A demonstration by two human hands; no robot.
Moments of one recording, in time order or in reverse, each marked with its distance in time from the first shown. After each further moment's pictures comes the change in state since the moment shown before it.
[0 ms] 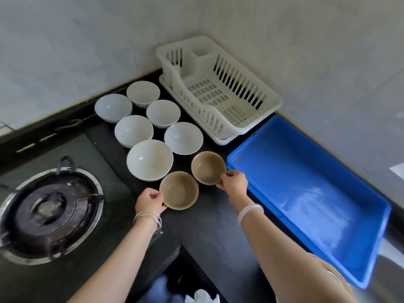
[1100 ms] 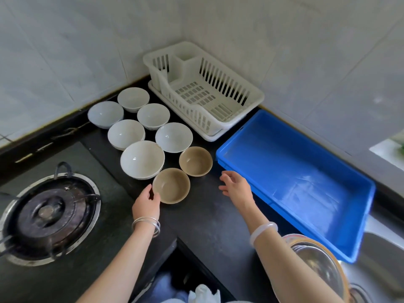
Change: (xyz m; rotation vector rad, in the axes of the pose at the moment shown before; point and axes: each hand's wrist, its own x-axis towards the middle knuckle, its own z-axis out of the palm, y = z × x) left_hand -0.035 -0.004 -0.007 0.426 0.020 0.253; right_hand -0.061 0.012 -0.057 -0.129 -0.133 -0.180
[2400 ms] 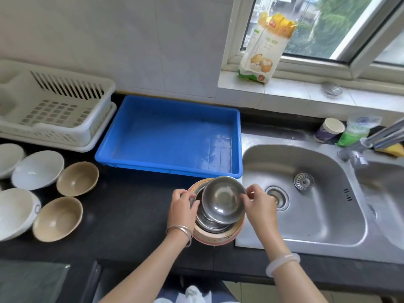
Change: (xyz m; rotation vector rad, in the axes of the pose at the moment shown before) left_hand -0.217 0.038 0.183 0.441 -0.606 0.790; right_hand -0.175 0.183 -0.190 -0.177 0.763 0.204
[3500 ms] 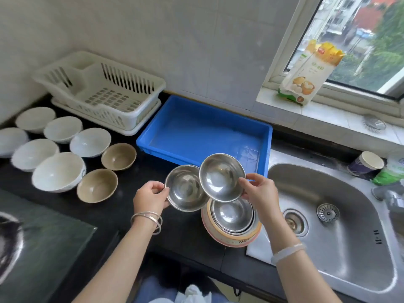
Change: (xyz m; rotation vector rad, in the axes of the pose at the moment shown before) left_hand -0.024 -0.048 -0.101 -0.583 0.341 -0.405; right_hand 0.005 -0.069 0.004 0.482 -0.273 -0.027
